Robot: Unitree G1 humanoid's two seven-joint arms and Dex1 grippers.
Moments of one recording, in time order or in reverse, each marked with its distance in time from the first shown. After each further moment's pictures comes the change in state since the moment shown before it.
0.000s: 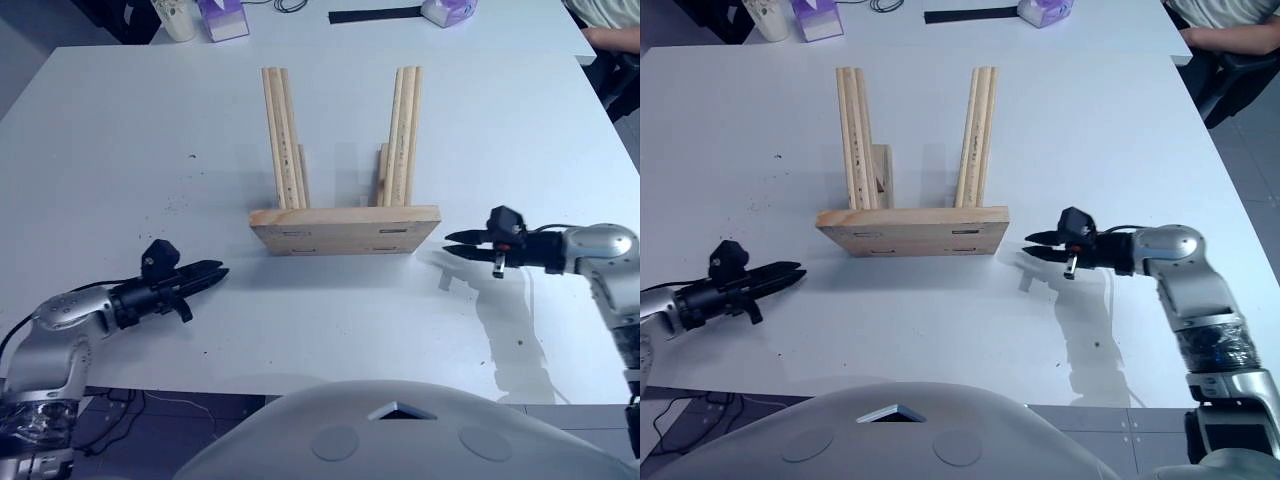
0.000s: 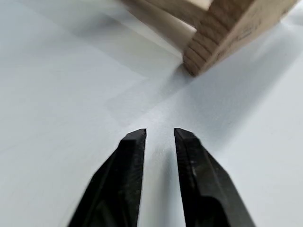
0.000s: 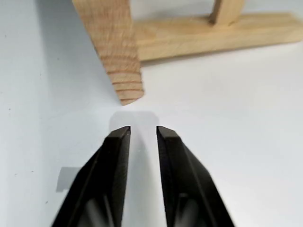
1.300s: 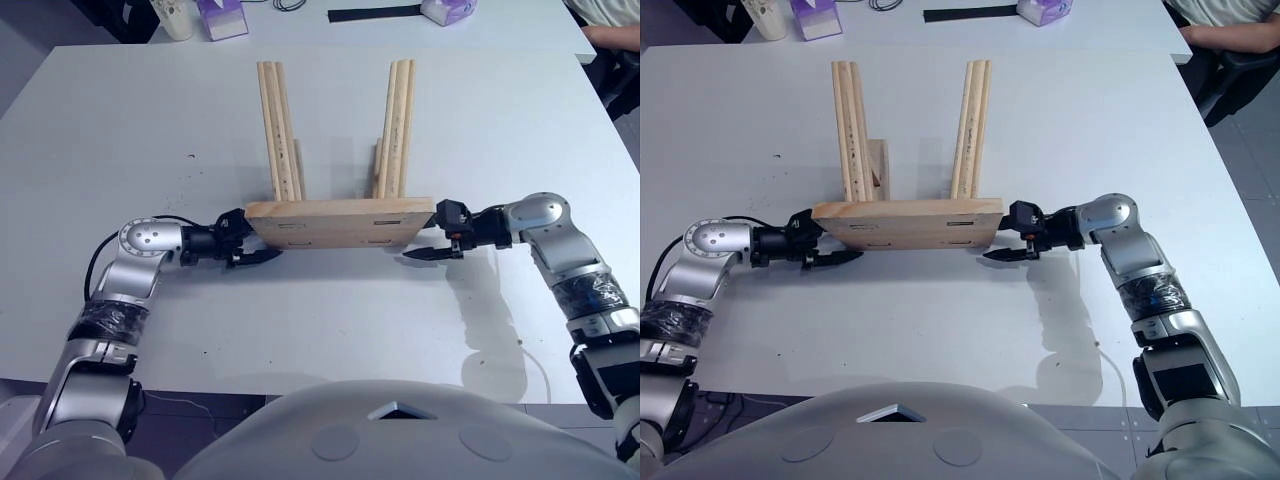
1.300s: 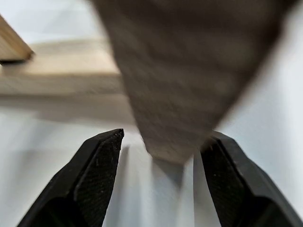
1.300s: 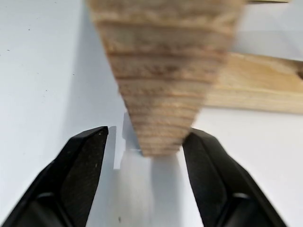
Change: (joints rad) left arm -0.499 -0.103 -0.313 0.414 0.258 -0.449 -0.181; right arm -0.264 0.157 0.174 0.221 -0.103 -0.146 0.136
